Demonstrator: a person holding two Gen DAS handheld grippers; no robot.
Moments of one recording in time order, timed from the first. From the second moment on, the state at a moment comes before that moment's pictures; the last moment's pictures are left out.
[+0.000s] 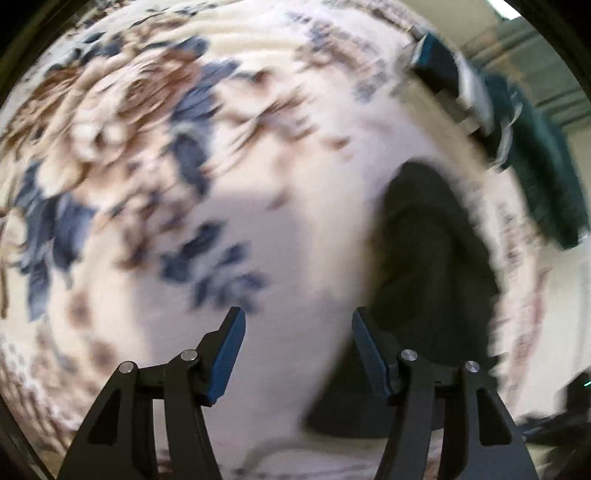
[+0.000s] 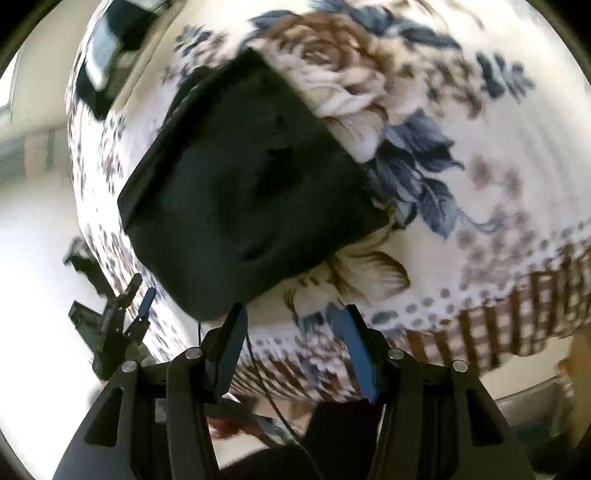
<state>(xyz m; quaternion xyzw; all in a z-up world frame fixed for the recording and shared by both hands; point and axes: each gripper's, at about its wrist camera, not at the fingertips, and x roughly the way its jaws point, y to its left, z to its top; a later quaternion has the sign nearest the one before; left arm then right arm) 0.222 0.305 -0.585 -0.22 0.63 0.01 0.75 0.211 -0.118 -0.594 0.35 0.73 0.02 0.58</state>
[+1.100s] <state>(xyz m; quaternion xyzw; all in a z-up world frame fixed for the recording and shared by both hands) 0.293 0.202 -0.617 -0.30 0.60 -0.10 0.74 0.542 0.184 -0.645 -0.09 0.72 0.23 0.65</state>
